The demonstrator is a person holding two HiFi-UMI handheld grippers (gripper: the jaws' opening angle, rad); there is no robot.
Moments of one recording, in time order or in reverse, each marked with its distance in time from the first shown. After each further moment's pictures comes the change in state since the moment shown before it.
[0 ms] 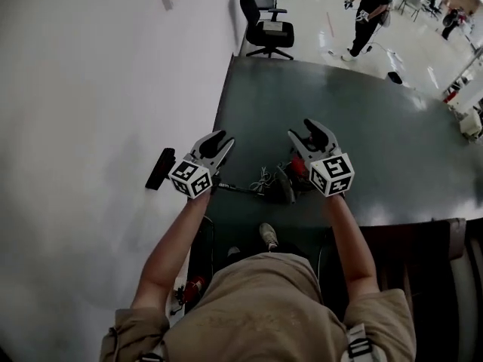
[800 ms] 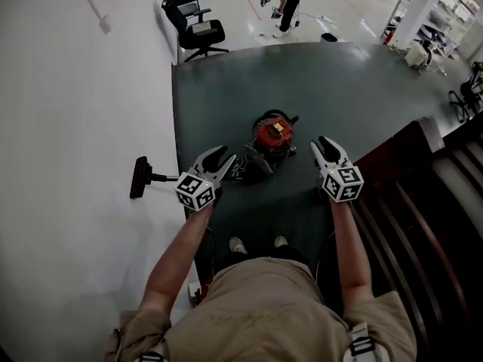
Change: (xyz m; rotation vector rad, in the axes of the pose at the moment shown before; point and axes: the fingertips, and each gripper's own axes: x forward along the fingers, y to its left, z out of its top) left arm -0.071 -0.167 -0.073 -0.024 0.108 -0.340; right arm -0.275 0.039 -0.088 0.178 0.071 -0.483
